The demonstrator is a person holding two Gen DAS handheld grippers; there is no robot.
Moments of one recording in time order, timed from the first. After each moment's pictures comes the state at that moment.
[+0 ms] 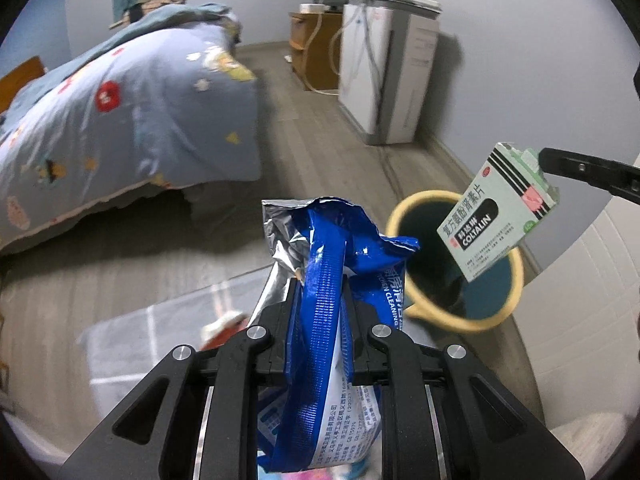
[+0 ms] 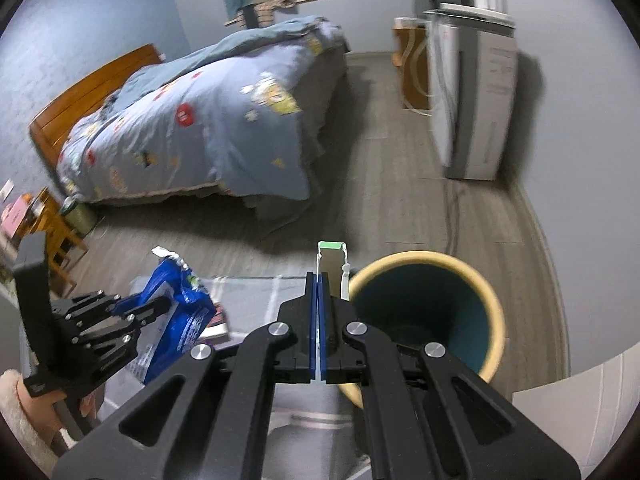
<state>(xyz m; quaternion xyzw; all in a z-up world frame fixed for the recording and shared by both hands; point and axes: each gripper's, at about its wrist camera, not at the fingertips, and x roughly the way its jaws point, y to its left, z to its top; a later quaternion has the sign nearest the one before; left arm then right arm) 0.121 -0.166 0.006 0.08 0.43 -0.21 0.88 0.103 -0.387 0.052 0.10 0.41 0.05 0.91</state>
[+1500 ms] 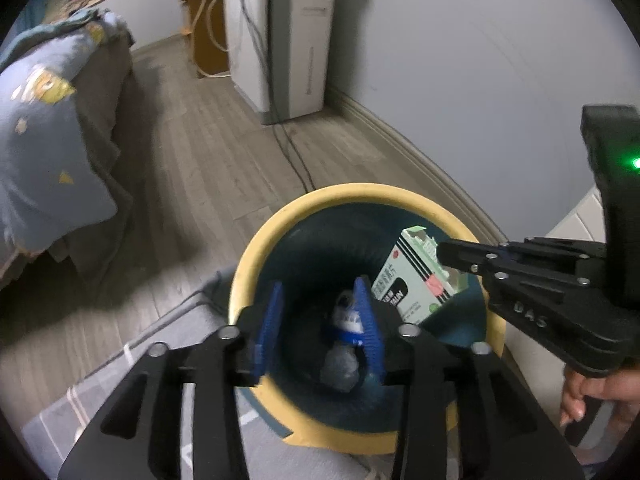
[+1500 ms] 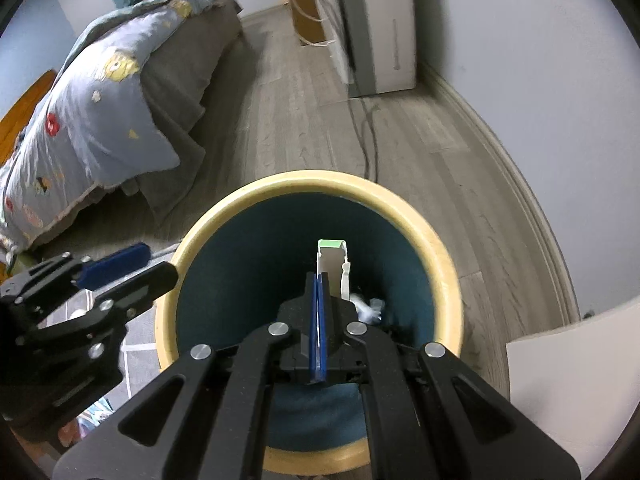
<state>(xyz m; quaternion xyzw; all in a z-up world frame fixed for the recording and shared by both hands) 0.185 -0.341 -0.091 0.13 0.45 -0.33 0.82 0.143 -0.484 -0.111 0.15 0.48 -0.06 0.86</state>
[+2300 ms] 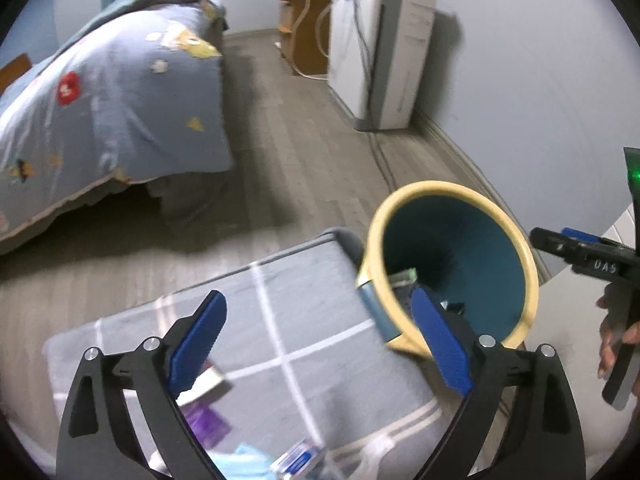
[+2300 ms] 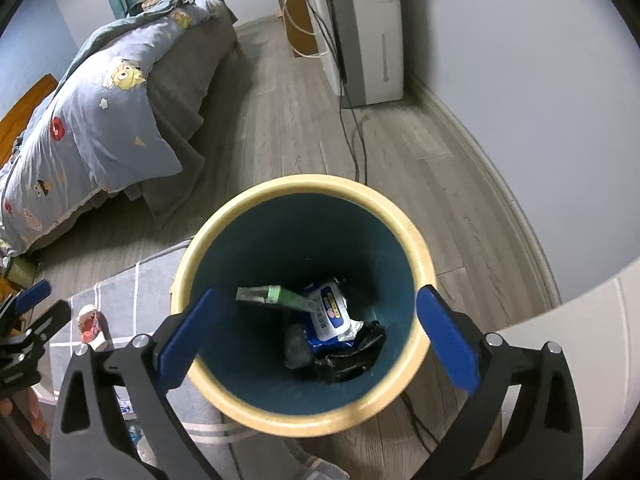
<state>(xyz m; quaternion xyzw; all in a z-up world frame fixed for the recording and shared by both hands) 0.151 -0.205 -0.048 0.08 0.44 -0.20 0.87 0.105 -0.480 -0.071 0.15 0.47 -0.09 0.86</state>
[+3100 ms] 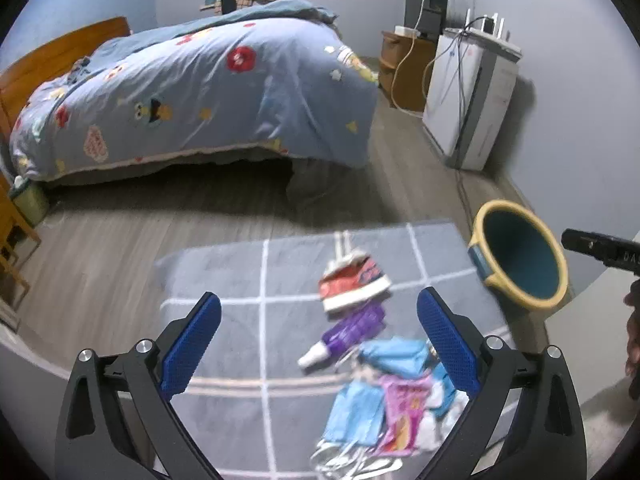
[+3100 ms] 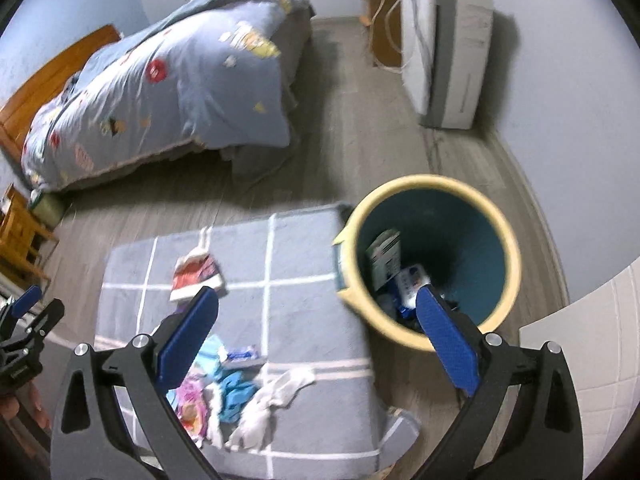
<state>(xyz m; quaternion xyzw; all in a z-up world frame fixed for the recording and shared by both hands) 0.042 0.001 0.000 0.02 0.41 -0.07 0.91 0.070 -0.291 -0.003 0.08 0.48 0.01 0.87</state>
